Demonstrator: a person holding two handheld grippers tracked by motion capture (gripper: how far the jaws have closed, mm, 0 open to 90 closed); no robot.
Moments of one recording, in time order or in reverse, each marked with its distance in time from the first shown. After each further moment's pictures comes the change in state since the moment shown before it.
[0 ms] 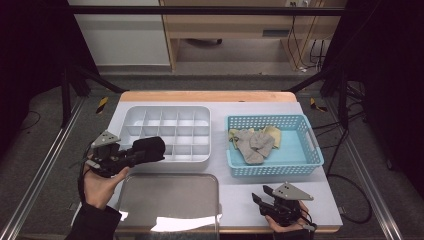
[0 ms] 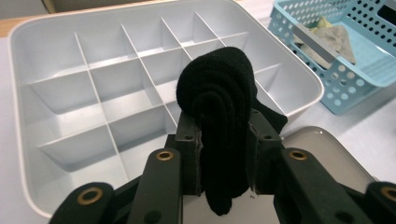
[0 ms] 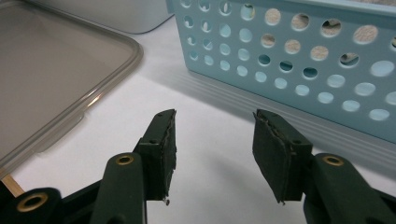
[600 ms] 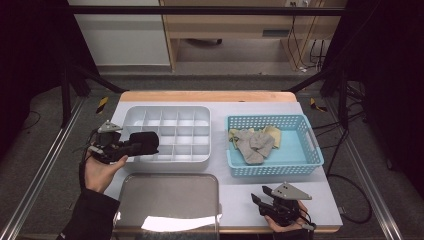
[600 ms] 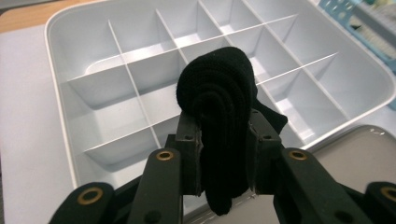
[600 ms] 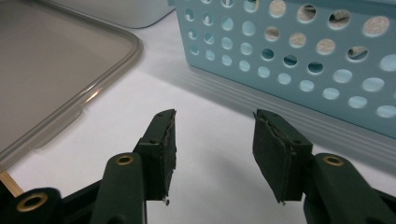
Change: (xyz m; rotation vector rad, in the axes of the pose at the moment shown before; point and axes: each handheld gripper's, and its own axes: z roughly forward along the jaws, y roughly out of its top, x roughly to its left) left arm 0.032 0.009 0.027 0.107 0.070 0.002; right arm -0.001 -0.002 0.003 0.012 0.005 -0.002
